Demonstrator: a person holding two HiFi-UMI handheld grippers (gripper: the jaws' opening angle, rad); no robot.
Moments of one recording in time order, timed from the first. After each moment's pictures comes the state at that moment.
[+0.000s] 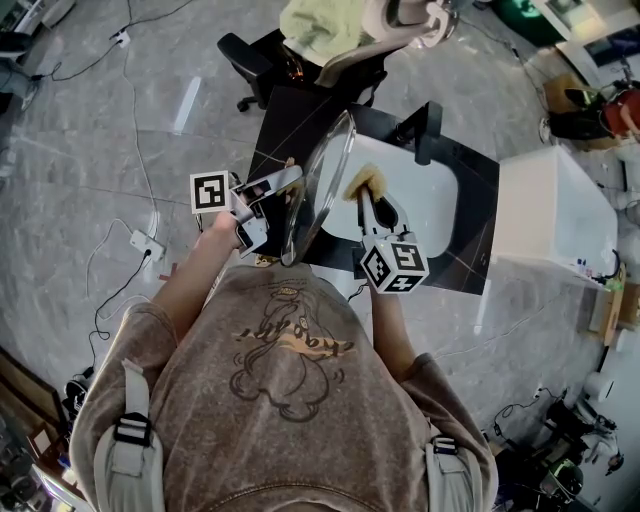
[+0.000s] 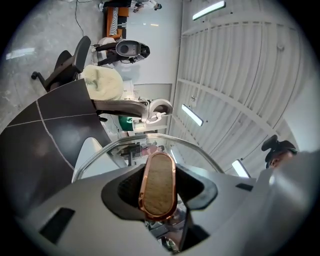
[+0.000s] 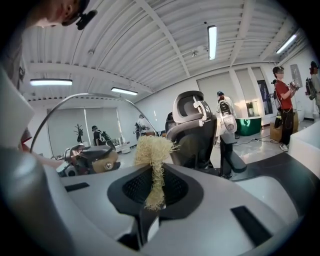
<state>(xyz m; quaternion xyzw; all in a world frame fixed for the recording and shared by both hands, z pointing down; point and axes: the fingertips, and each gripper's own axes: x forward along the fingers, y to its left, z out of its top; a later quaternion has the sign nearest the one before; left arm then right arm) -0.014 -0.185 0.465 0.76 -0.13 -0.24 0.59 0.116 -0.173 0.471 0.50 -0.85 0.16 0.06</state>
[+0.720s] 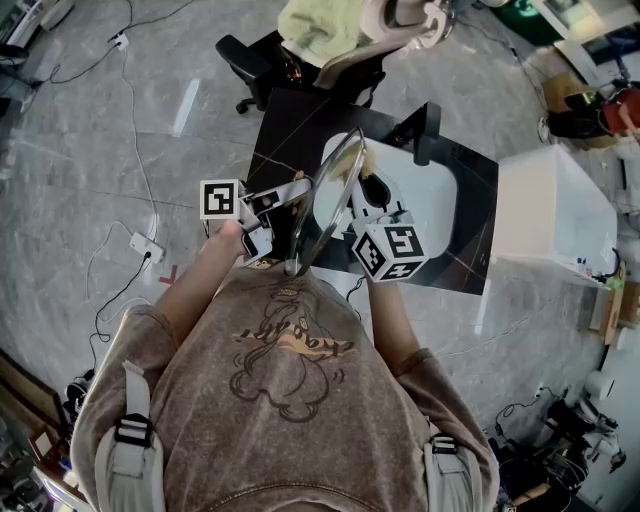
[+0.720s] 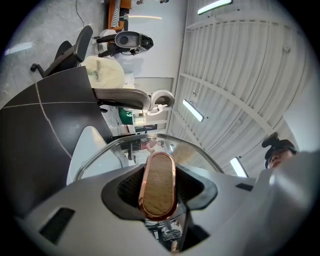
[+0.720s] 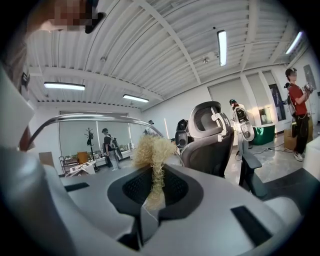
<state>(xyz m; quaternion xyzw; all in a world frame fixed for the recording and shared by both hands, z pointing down) 0.007 -0.172 0.476 0.76 -0.10 -0.22 0.60 0.069 -0.201 0.417 0.46 -0.88 0.12 0.03</state>
